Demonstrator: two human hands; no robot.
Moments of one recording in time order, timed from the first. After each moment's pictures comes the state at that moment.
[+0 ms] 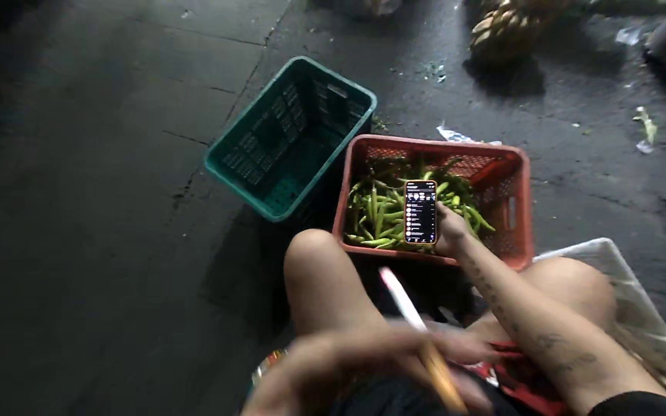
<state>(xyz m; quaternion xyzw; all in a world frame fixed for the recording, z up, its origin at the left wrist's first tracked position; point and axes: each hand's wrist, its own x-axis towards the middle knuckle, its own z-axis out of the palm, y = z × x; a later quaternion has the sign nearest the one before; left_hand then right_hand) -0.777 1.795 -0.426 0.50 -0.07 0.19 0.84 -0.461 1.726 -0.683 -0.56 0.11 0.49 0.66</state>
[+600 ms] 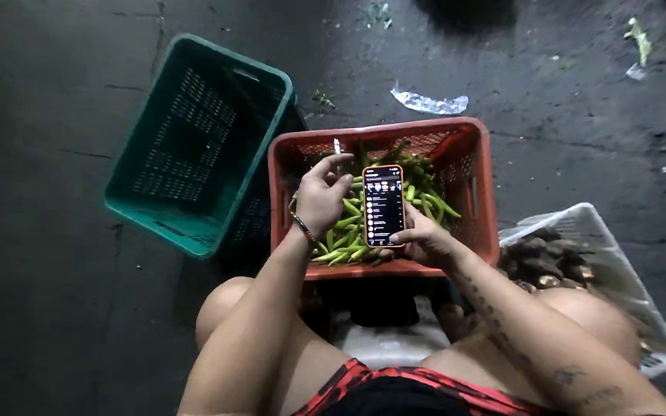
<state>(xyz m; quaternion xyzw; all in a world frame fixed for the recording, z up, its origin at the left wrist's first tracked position) -0.484 1.889 -0.617 0.71 0.33 0.09 0.62 -0.390 1.675 -0.678 -0.40 -0.04 0.63 0.66</state>
